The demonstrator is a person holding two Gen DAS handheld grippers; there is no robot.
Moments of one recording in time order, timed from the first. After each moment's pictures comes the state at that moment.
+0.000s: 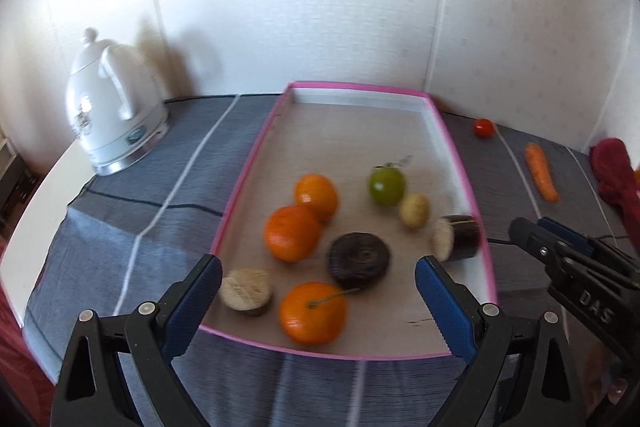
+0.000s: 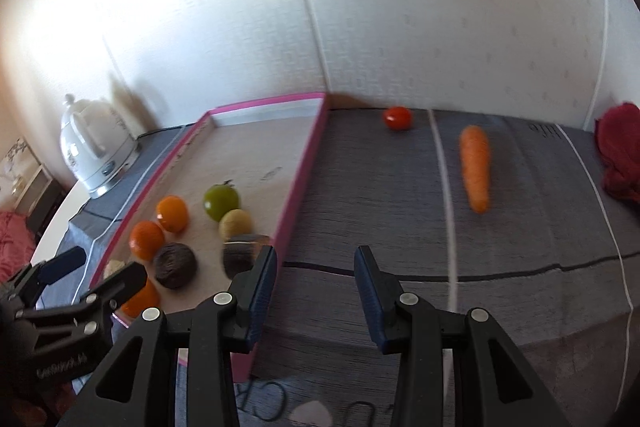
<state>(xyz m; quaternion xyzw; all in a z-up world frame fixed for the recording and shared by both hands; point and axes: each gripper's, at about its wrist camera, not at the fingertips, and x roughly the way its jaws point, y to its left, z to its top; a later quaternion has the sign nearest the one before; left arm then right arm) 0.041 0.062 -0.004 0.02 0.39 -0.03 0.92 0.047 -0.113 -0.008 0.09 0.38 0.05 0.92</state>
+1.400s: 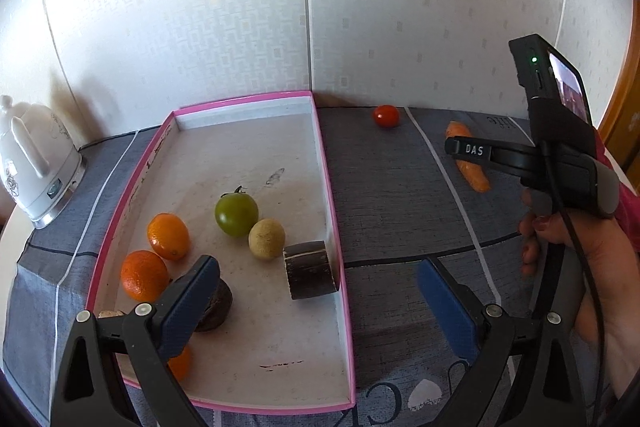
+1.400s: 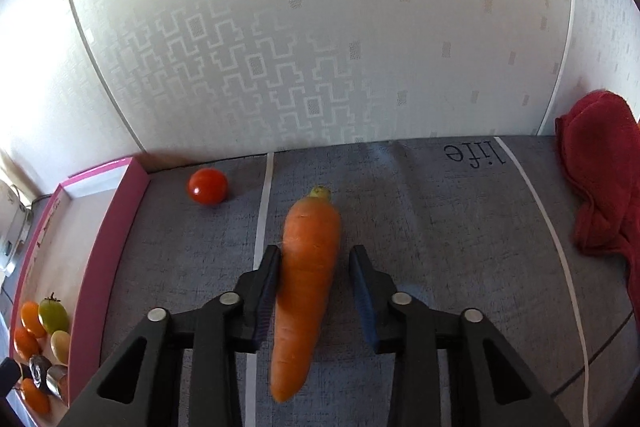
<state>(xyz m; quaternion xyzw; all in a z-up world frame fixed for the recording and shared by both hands) 0.052 -0.036 -0.012 0.06 0.39 -0.12 0.91 0.149 -0.227 -0.032 0.11 0.39 -0.07 0.91</state>
